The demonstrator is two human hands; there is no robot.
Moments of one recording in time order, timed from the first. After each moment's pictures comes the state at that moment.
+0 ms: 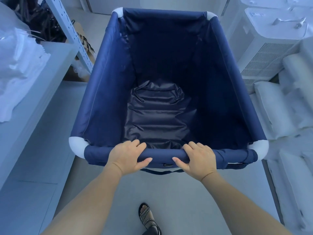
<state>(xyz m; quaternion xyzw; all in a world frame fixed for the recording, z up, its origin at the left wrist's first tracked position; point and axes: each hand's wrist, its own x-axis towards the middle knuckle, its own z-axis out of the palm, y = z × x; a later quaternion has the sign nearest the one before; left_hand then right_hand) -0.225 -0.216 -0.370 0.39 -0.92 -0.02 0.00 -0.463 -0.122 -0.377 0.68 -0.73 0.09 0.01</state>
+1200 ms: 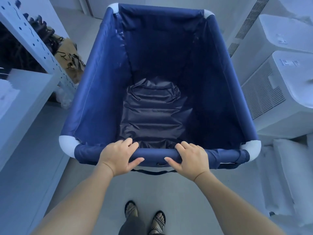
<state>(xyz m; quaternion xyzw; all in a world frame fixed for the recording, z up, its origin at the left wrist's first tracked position) -0.358 -0.568 -0.372 0.41 -0.91 -0.01 0.03 -0.606 -0.494 -0.378 0.72 -0.69 0.09 -0.01</state>
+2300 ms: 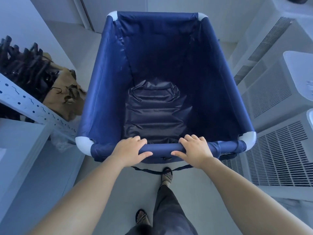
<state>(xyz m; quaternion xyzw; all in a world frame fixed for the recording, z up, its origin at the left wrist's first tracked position) -0.433 -0.897 -0.364 0.45 -0.88 -0.15 -0.08 -0.693 -0.835 -0.361 0.74 -0.66 -0.09 -0.10</state>
